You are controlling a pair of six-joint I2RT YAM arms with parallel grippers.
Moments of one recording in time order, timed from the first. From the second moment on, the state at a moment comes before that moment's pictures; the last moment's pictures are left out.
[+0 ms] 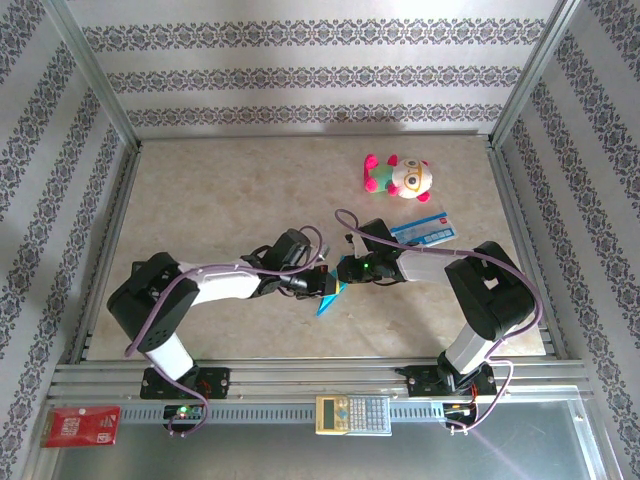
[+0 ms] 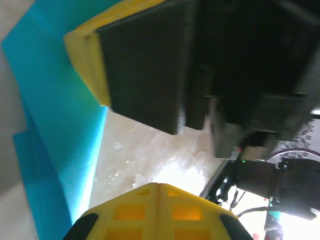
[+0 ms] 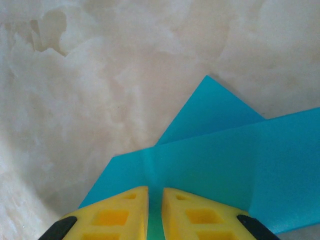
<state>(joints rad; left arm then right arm) -0.75 1.68 0.79 0.08 0.58 -0.86 0.53 1.67 0.73 -0.10 -0.38 0.45</state>
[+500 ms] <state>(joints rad) -0.74 1.77 0.79 0.07 0.58 -0.84 0.53 1.67 0.73 -0.10 -0.38 0.45</state>
